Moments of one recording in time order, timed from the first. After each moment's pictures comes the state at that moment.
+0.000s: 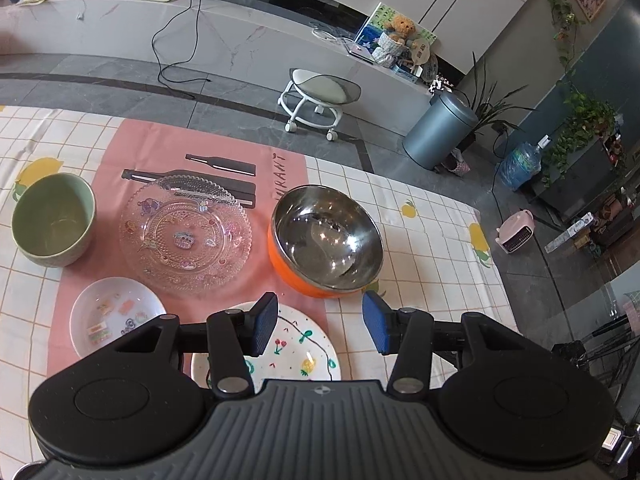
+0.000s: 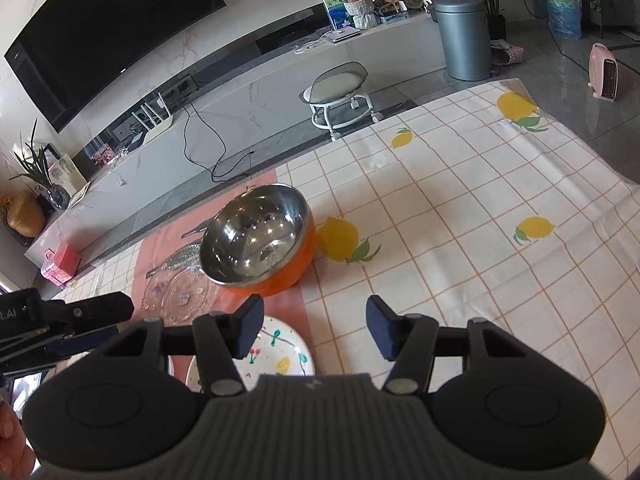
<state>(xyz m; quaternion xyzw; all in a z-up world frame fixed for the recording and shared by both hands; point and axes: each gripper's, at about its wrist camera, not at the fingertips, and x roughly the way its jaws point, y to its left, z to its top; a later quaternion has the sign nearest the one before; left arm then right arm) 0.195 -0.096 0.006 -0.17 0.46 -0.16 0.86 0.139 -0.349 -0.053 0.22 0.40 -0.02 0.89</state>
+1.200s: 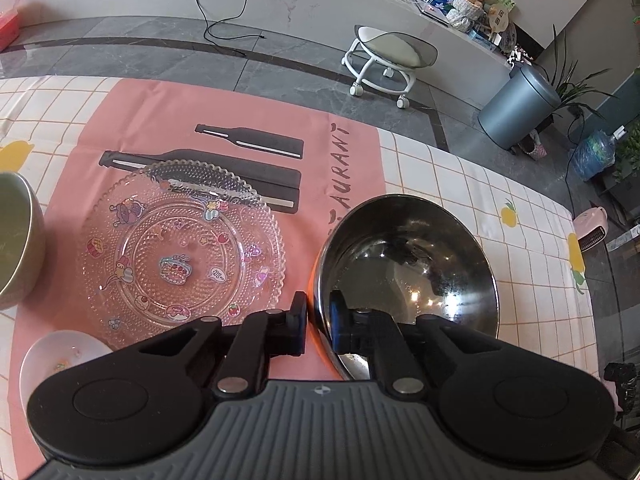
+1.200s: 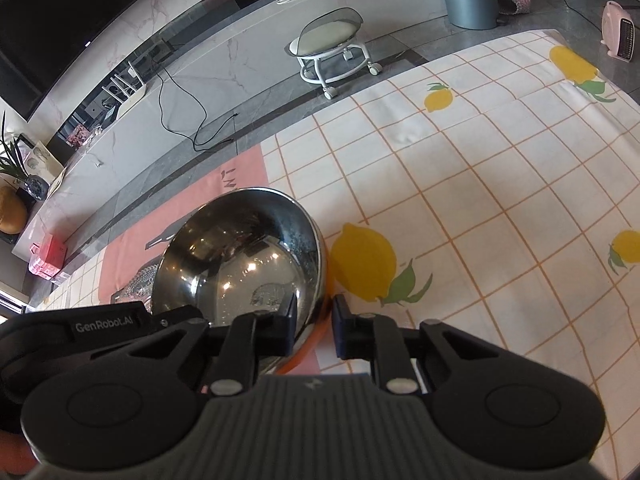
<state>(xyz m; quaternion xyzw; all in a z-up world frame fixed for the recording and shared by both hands) 0.288 -0.131 -0.067 -0.13 0.53 -0.07 0.83 0.256 -0.339 -0.108 0.24 0.47 -0.03 0.85</state>
